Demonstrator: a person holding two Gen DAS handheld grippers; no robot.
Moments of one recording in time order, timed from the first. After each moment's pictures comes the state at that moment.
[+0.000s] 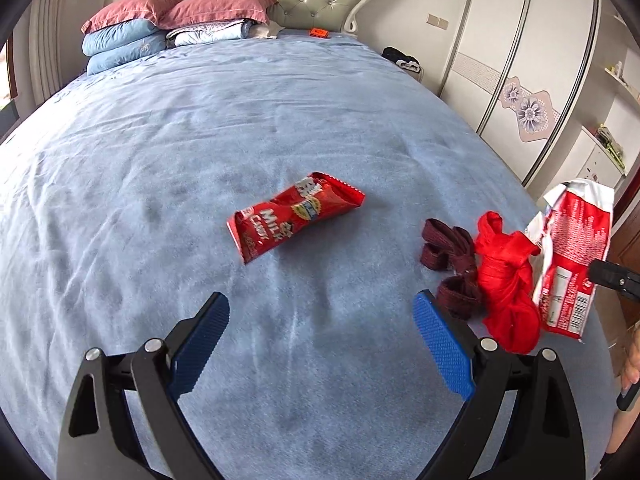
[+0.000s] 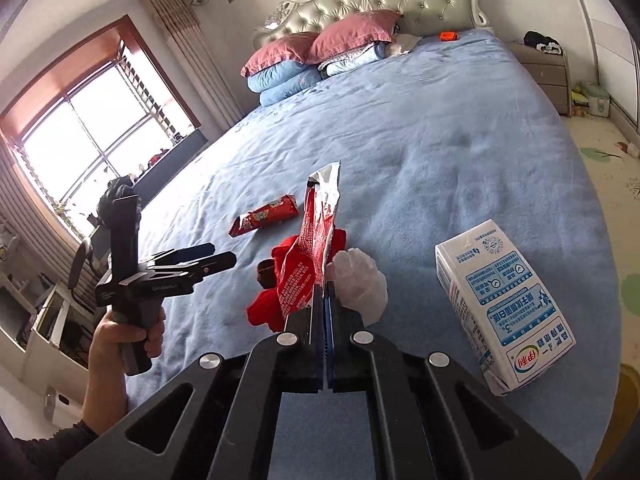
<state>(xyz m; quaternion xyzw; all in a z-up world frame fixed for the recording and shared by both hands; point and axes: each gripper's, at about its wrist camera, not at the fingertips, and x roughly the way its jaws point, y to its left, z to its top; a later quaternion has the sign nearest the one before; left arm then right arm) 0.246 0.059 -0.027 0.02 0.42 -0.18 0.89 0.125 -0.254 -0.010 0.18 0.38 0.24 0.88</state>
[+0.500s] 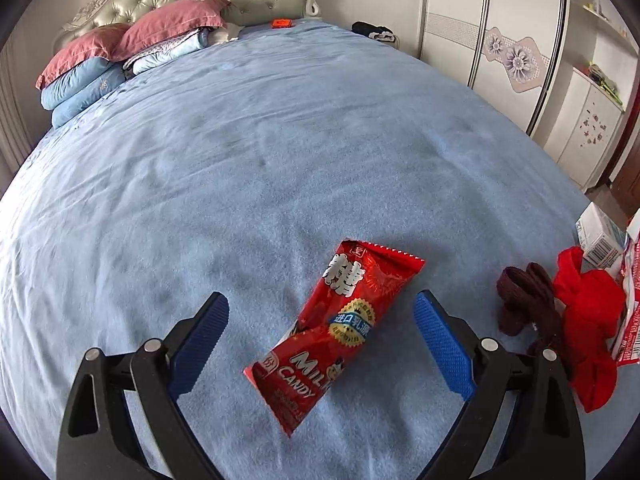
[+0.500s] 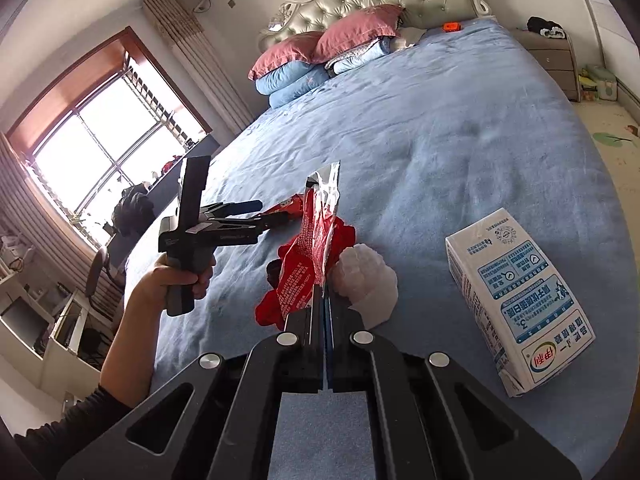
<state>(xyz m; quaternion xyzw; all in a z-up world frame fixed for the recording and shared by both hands) 0.335 0.032 -0.045 0.13 0.43 -0.22 0.87 0.131 -0.261 -0.019 0.21 0.38 0.26 0.86</state>
